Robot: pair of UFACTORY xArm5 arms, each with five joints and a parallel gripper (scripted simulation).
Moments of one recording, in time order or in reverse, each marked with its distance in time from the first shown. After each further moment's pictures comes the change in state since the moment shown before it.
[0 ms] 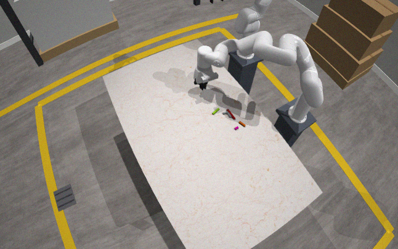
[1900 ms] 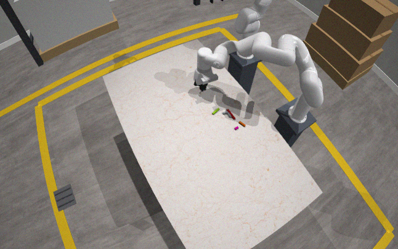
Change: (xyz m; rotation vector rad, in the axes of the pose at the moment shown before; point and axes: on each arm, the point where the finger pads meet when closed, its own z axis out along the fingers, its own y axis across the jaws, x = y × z) left arm 0.000 0.000 0.012 0.000 0.000 0.000; right arm 0.000 0.000 0.000 0.000 0.000 0.000
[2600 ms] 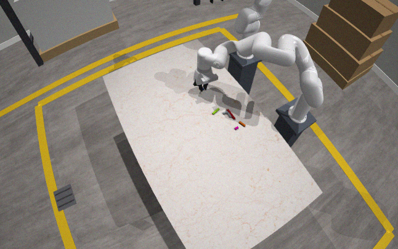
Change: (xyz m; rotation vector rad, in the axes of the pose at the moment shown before) left arm 0.000 0.000 0.000 0.000 0.000 0.000; right arm 0.000 0.000 0.000 0.000 0.000 0.000
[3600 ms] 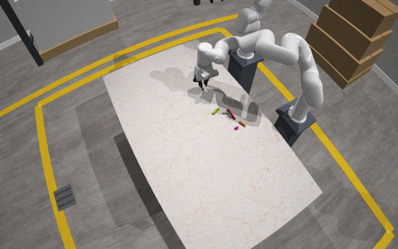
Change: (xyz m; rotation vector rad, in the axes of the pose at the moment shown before) left arm 0.000 0.000 -0.034 -0.001 -0.001 0.000; right arm 0.000 0.000 0.000 0.000 0.000 0.000
